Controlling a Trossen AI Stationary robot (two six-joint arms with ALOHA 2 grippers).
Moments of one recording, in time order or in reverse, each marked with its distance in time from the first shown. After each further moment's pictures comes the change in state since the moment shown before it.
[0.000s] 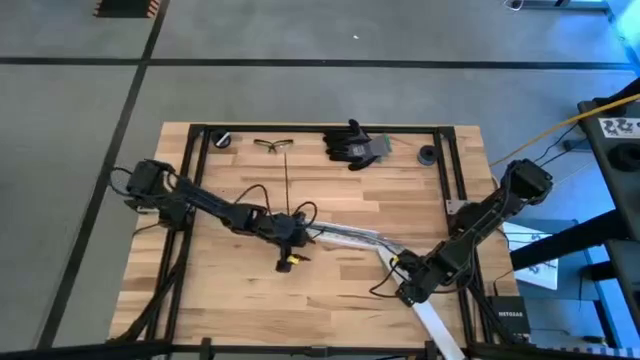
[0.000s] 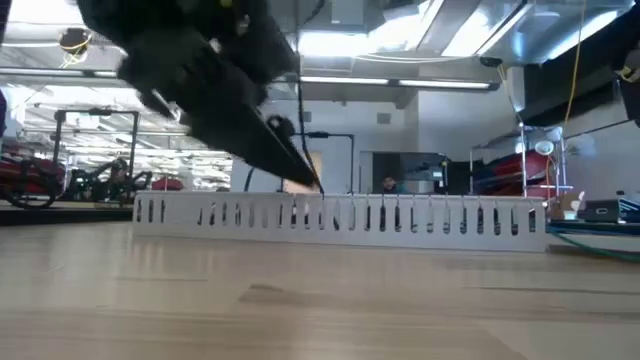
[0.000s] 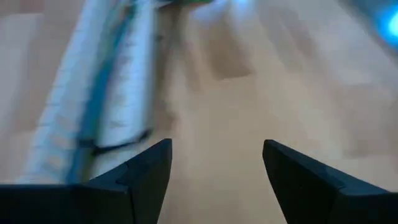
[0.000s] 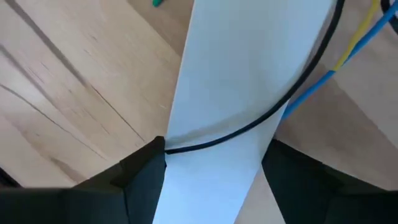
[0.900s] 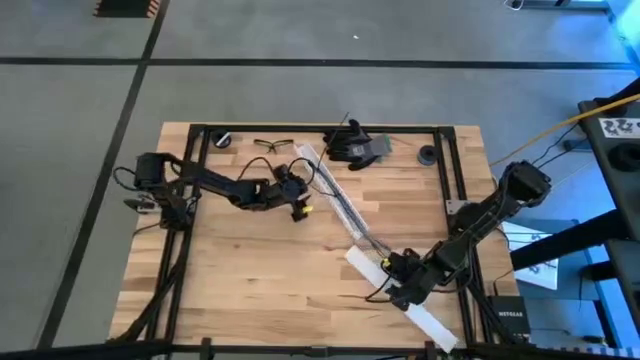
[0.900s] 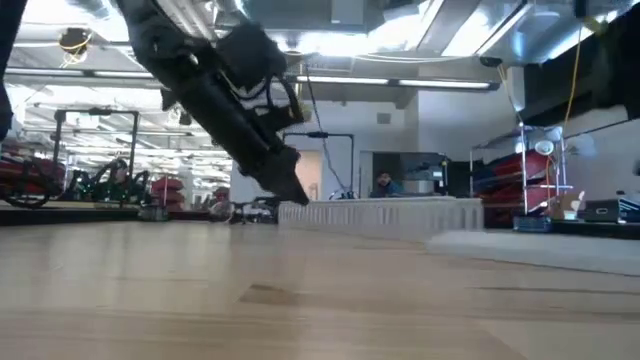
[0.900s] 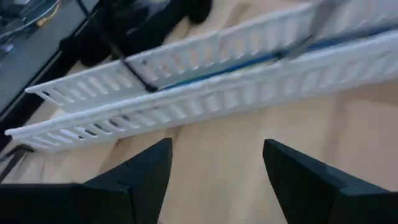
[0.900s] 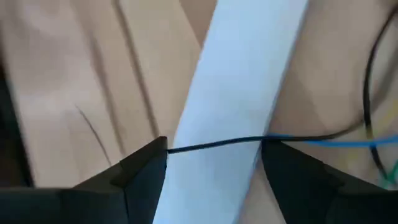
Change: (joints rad) left arm 0.225 -0.051 0.001 -0.134 -0.460 -0.032; right arm -0.021 0.016 -0.005 0.298 0.279 -0.448
